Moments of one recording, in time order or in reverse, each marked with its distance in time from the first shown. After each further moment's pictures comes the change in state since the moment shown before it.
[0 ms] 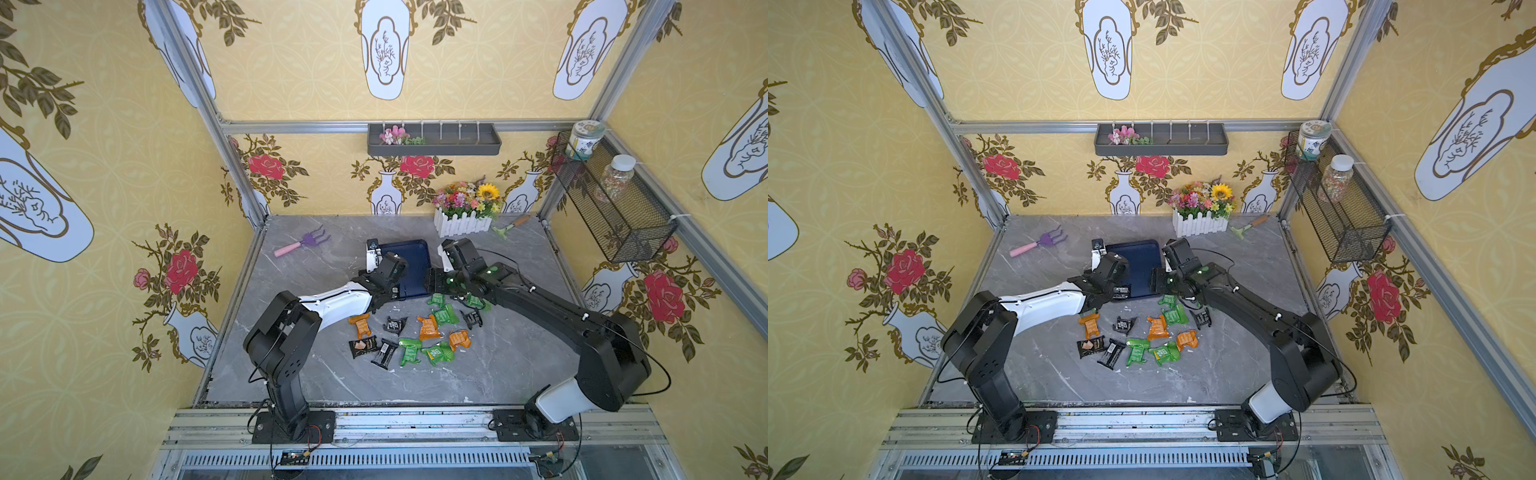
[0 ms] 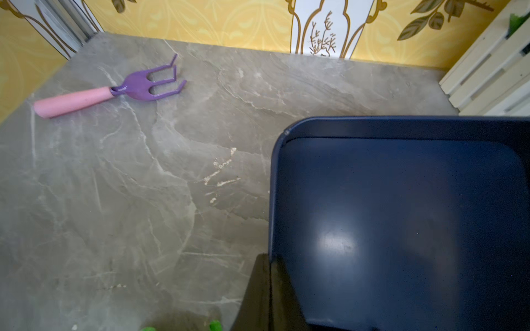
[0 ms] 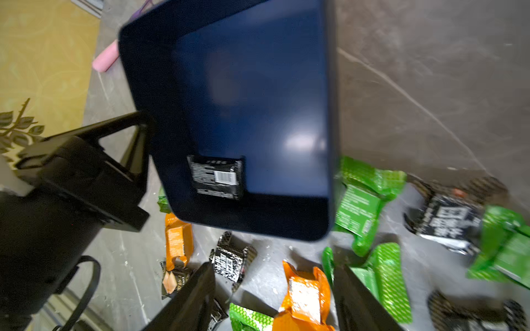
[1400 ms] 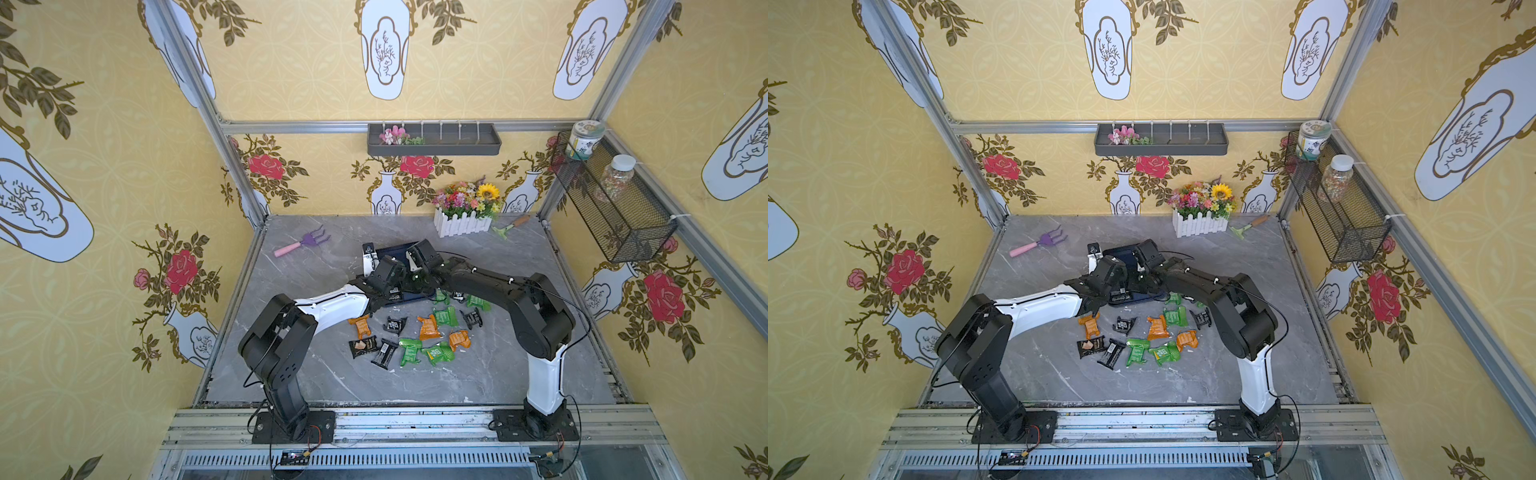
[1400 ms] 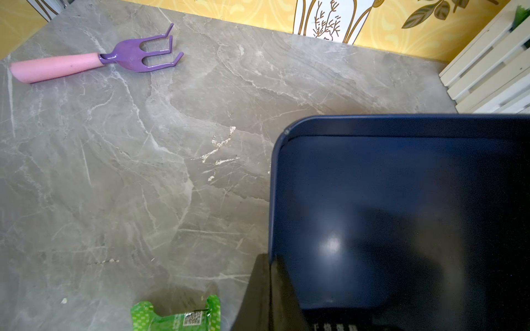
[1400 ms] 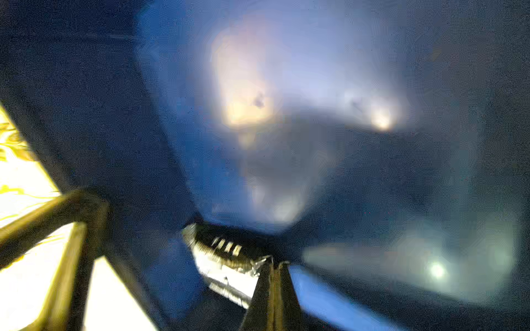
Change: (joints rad) left arm 0.002 -0.035 -0.040 -0.034 0.030 -0.071; right arm 0.061 0.373 0.207 0.119 -0.053 0.124
